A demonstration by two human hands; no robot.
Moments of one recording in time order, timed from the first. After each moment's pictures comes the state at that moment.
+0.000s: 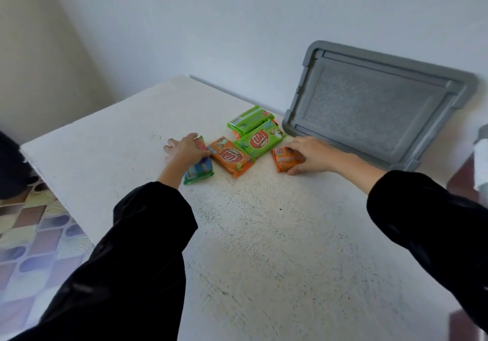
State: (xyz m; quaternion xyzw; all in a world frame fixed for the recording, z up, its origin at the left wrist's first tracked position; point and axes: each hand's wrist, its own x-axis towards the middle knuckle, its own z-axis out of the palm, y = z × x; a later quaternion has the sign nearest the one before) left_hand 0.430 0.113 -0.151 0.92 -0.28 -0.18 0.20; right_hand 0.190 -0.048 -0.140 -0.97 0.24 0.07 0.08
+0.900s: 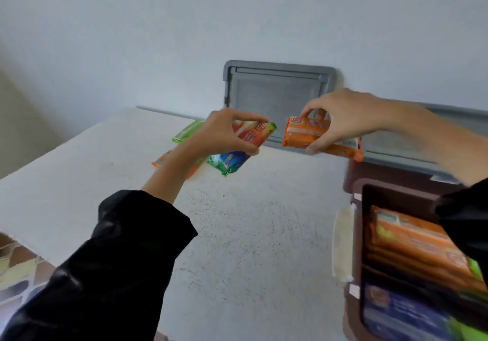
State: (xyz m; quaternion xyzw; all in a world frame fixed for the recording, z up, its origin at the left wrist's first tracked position) left_hand 0.216 0.123 -0.009 0.64 -0.70 -0.21 0.25; right_hand 0.001 0.060 0.034 -0.90 0.42 0.05 0.05
